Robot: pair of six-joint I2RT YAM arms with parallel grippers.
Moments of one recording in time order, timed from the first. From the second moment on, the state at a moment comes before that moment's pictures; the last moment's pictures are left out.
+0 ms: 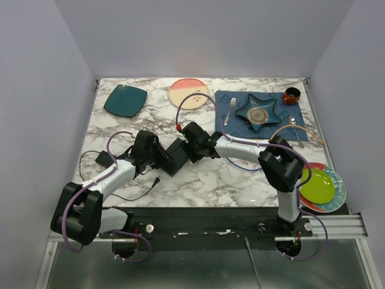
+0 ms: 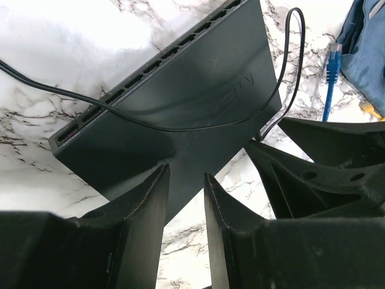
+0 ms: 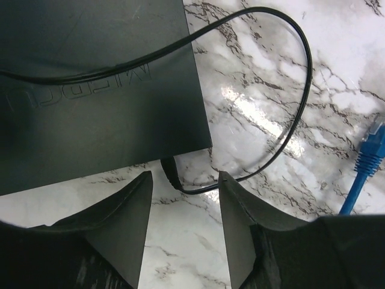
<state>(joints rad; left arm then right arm) -0.37 1.25 0.58 -0.15 0.13 -0.94 0.90 1.96 1.35 -0.35 0.19 0.10</state>
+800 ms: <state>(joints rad) -0.37 1.22 0.55 -0.14 0.16 -0.95 0.90 2.02 1.36 -0.30 0.09 0.19</state>
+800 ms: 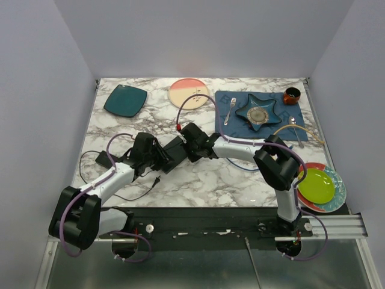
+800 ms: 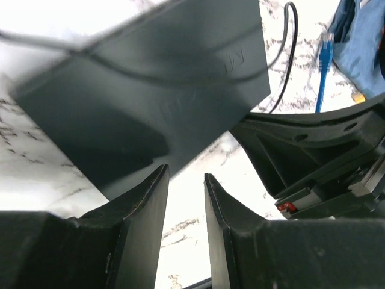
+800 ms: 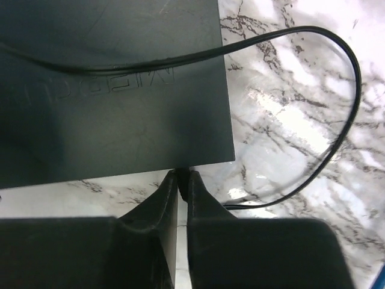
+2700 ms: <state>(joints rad) -0.43 1.34 0.60 -0.09 0.15 -0.92 0.96 1.93 1.21 -0.20 0.18 0.50</state>
